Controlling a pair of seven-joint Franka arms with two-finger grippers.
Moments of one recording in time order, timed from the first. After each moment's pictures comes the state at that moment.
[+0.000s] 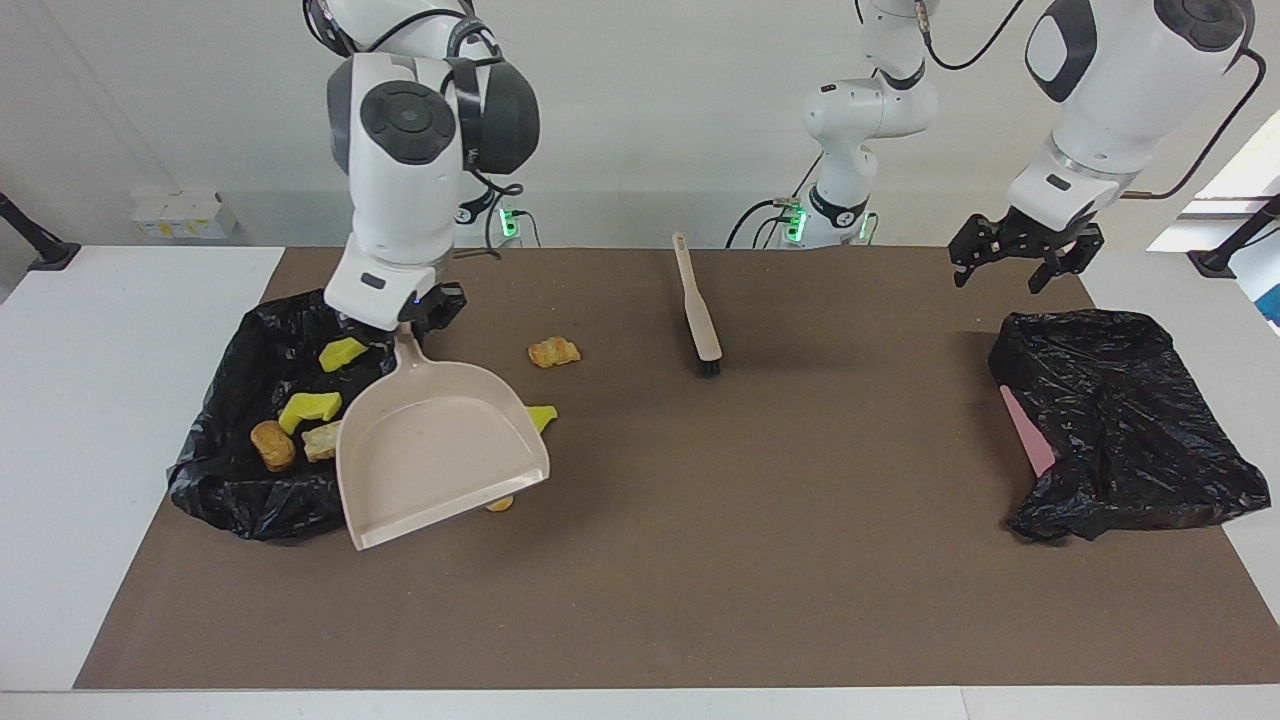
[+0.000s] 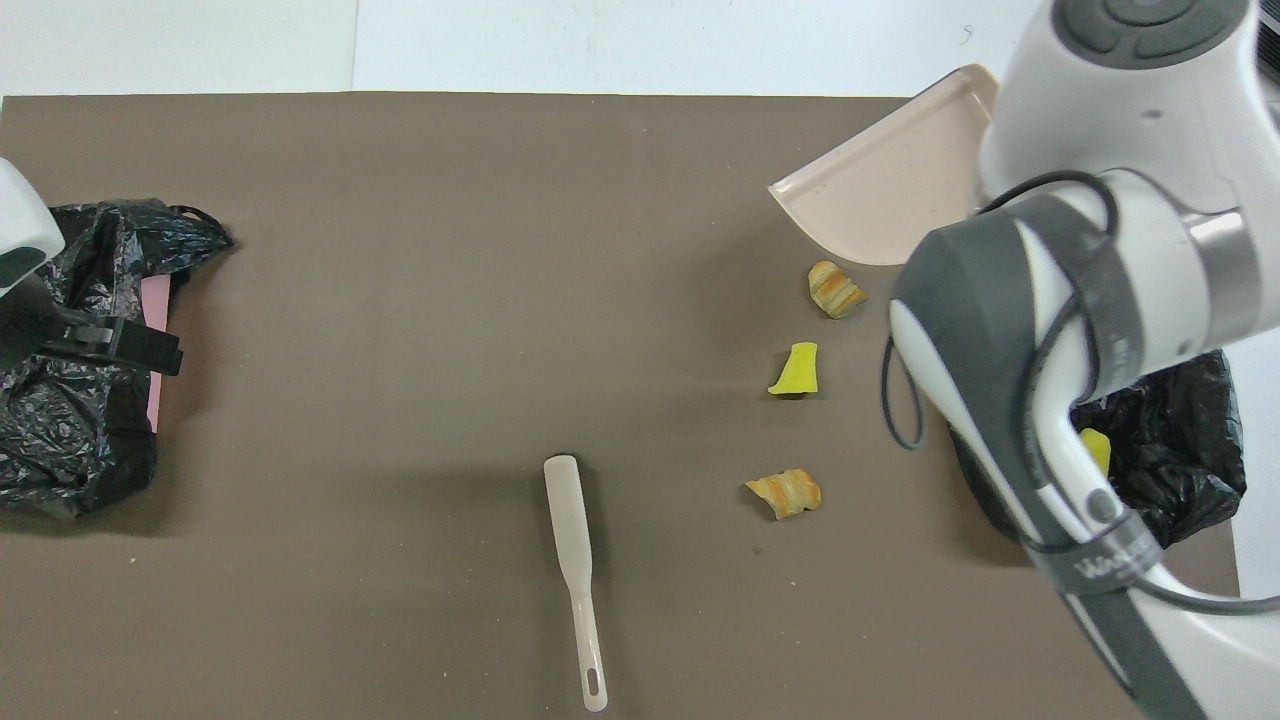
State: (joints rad) left arm 0.05 -0.04 -0.12 -1.67 0.01 1.60 0.12; right arm 0.12 0.36 0.24 -1.25 -0.33 1.45 -0.07
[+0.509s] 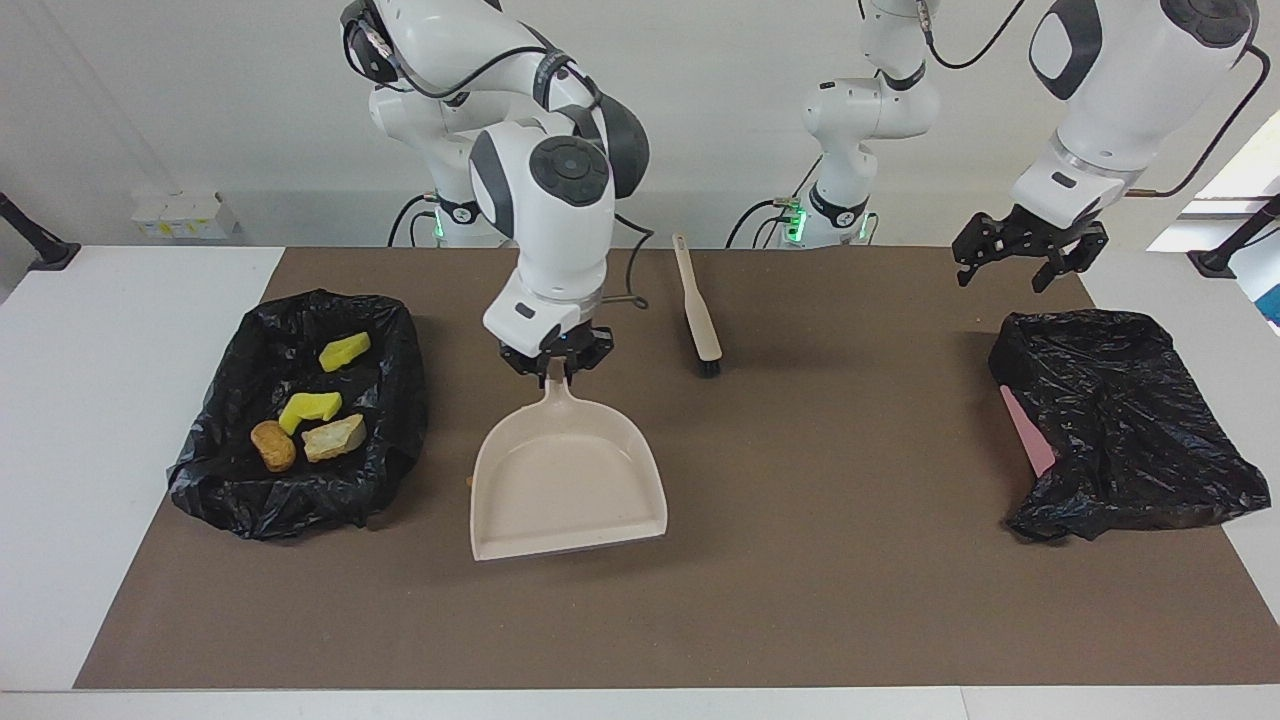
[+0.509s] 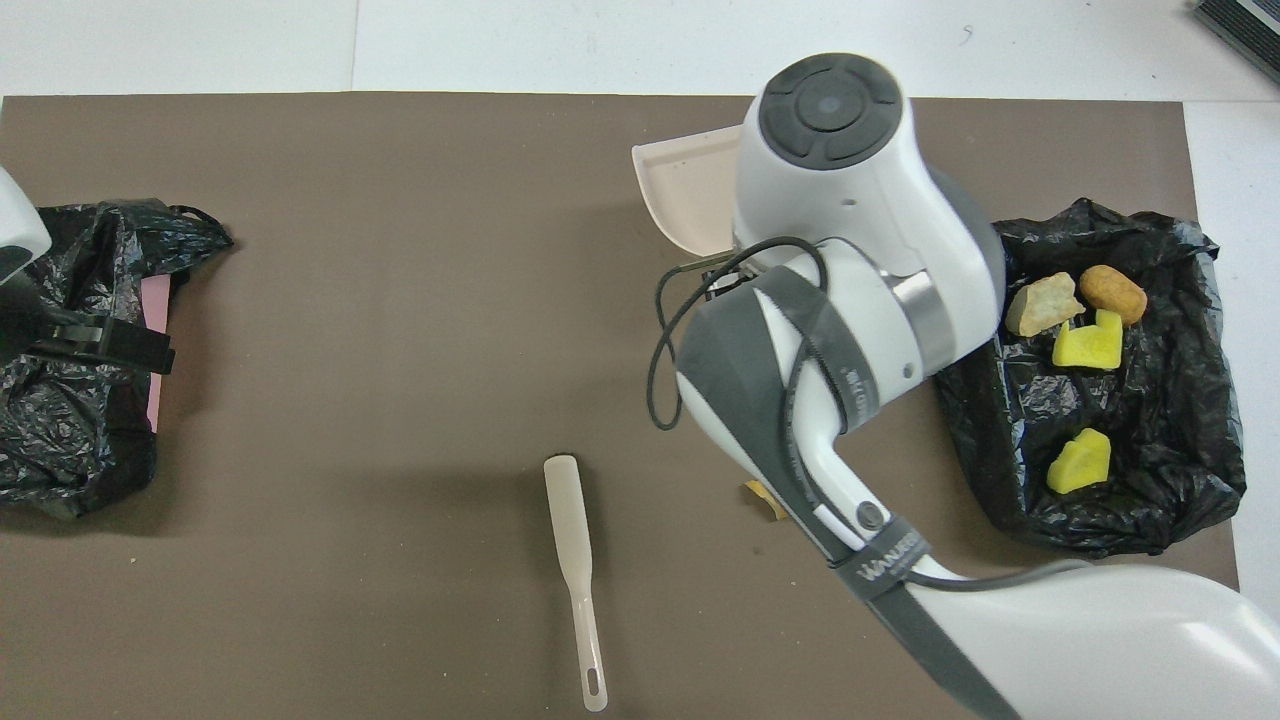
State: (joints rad) left arm -0.05 -0.04 -0.01 -1.67 0.01 1.60 0.12; right arm 0.29 0.49 0.24 -1.26 -0.20 1.66 0.42
